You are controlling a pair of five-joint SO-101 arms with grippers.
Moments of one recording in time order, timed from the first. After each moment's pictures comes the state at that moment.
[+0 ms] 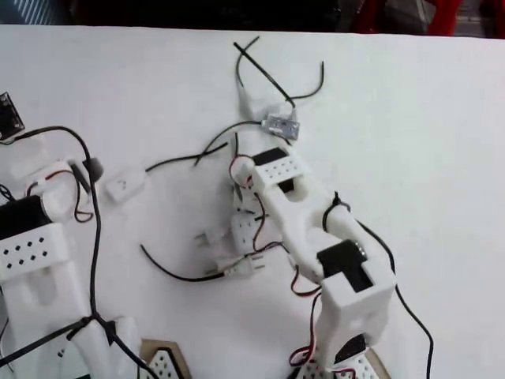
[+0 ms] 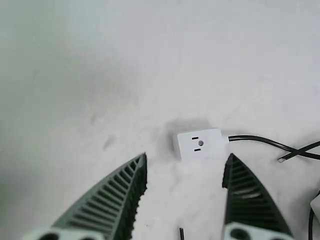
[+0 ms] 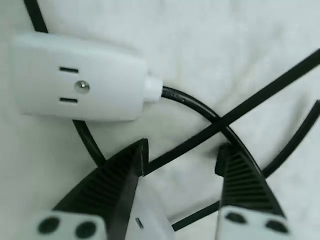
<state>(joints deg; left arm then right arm) -26.2 -39.1 37.3 65.1 12.4 -26.0 17.5 14.8 62.2 -35.7</state>
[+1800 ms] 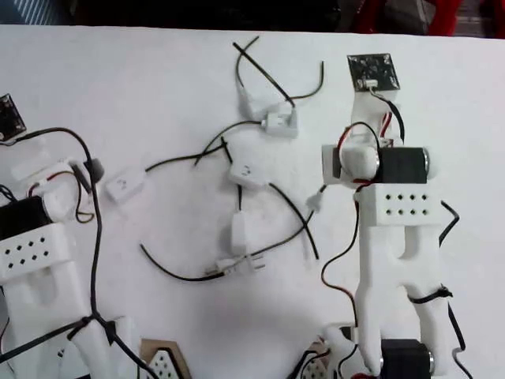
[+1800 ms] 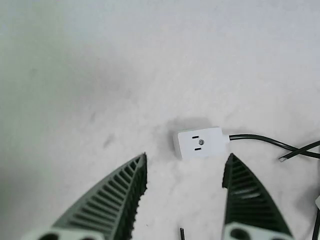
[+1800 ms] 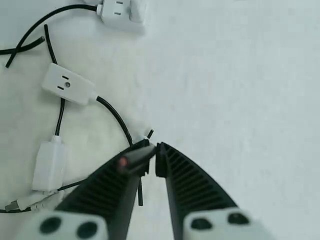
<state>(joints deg) -26.2 -39.1 38.3 64.3 12.4 -3.8 -23.3 10.6 81.7 5.9</state>
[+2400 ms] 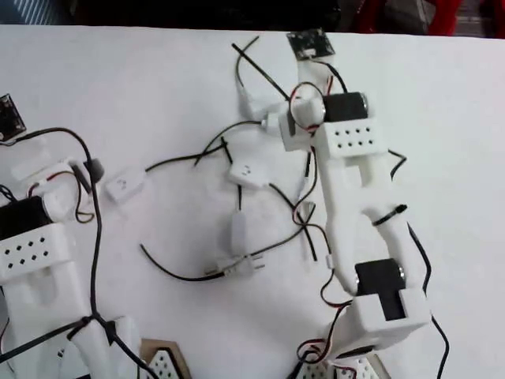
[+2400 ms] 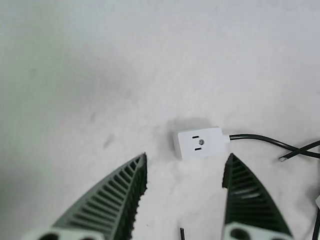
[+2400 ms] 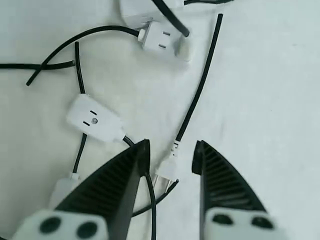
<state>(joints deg) -26.2 -39.1 38.3 64.3 12.4 -12.0 5.0 -12.0 78.8 6.0</state>
